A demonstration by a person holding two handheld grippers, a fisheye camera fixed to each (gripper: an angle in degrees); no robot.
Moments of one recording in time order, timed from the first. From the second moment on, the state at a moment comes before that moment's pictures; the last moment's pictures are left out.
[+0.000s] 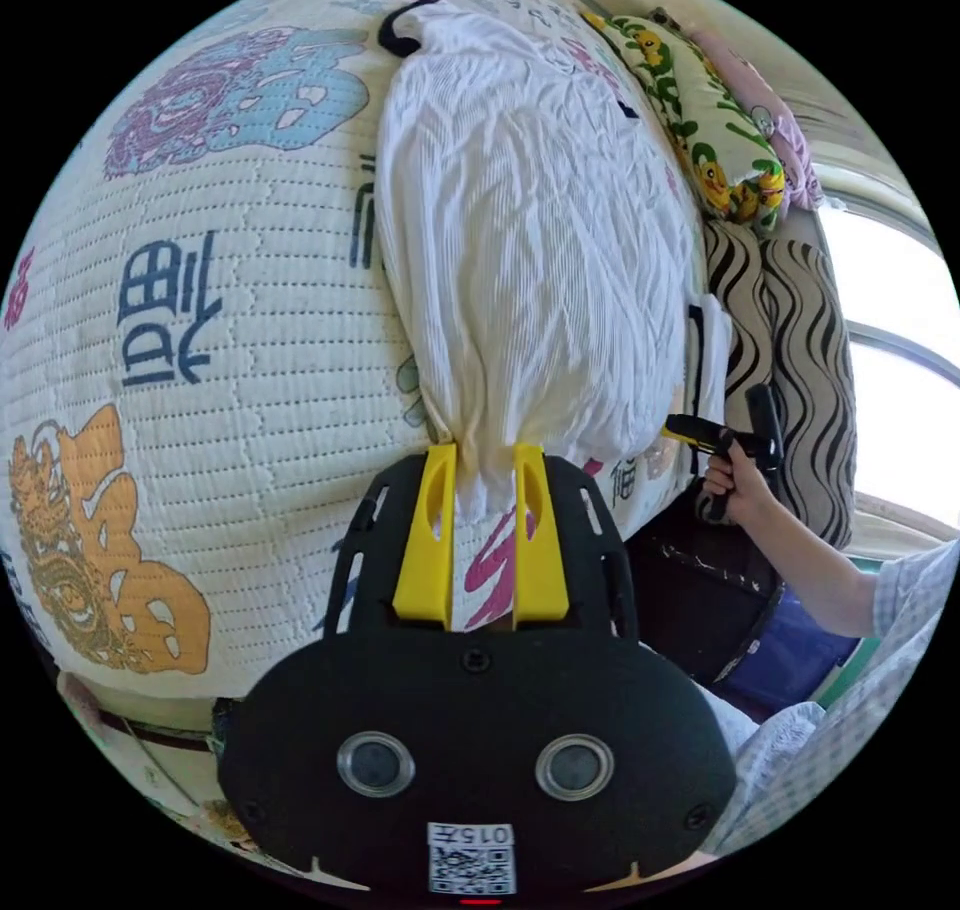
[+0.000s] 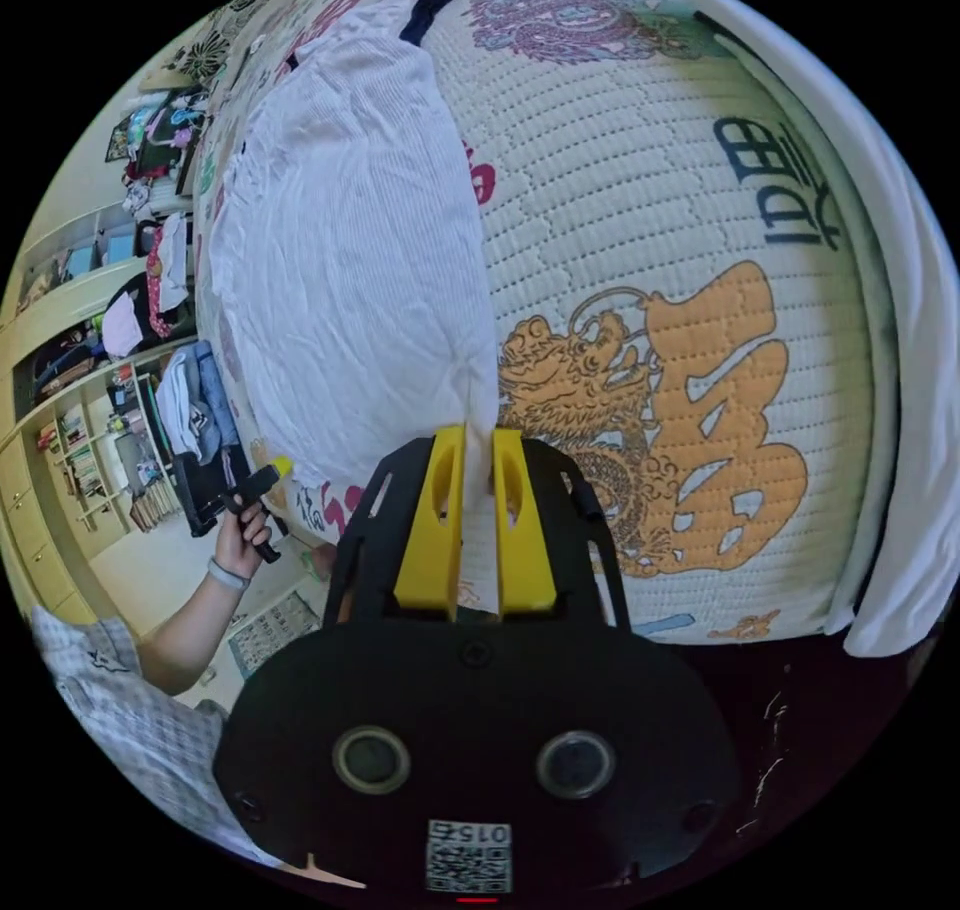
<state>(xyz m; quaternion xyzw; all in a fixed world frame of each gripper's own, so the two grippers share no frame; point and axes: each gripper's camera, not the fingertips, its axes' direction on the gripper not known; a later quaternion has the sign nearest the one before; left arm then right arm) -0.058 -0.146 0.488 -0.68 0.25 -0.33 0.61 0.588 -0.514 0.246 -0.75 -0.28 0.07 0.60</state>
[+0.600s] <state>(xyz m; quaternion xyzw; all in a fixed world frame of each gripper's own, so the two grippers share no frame) -0.040 -0.099 0.539 -0.62 0.23 -0.47 0.59 0.694 -0.522 0.322 -0.77 -0.33 0.06 0.54</state>
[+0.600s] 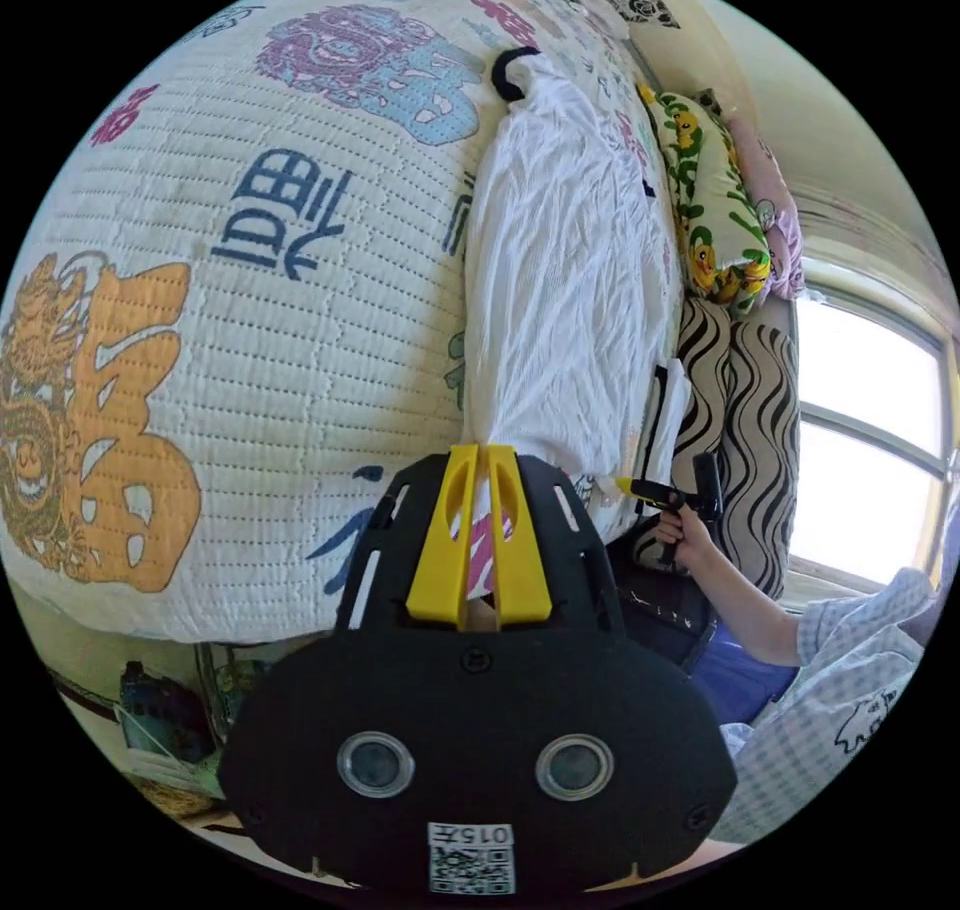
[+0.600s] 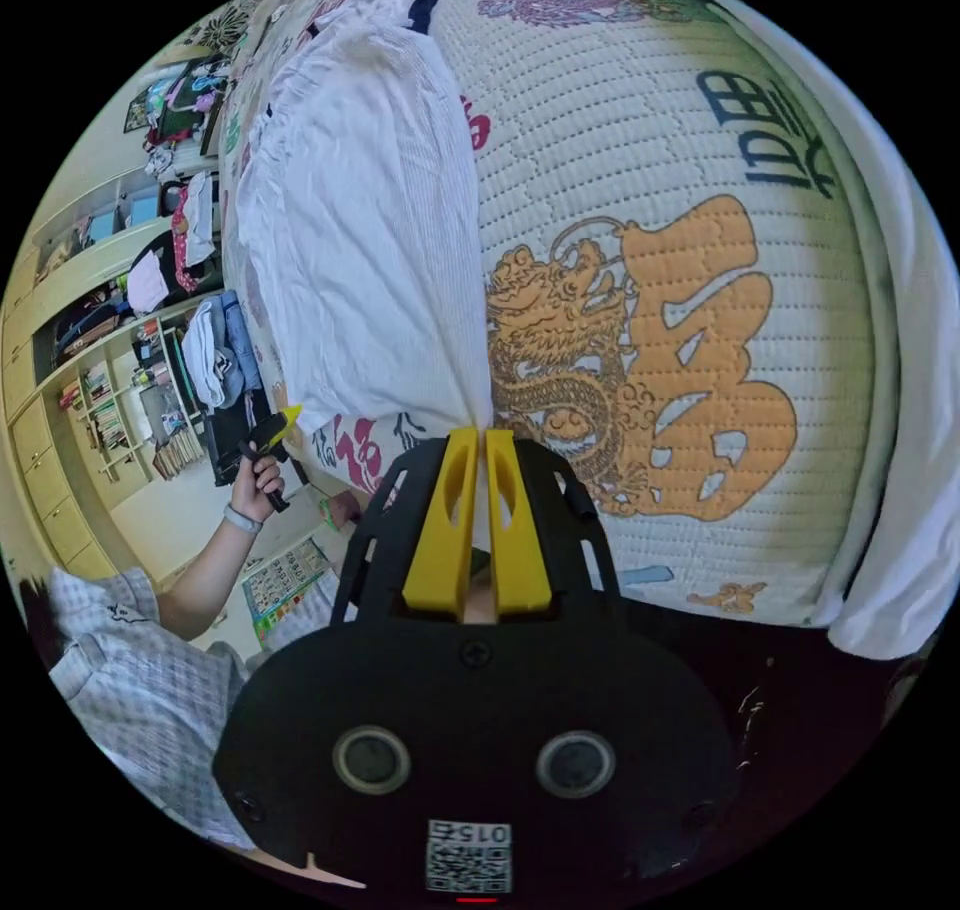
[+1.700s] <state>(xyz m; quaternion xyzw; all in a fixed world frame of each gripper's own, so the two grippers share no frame) 0.229 -0.277 0.914 -0.61 0.38 -0.11 0.69 0.750 -0.620 0.499 -0.63 -0.33 0.15 0.68</state>
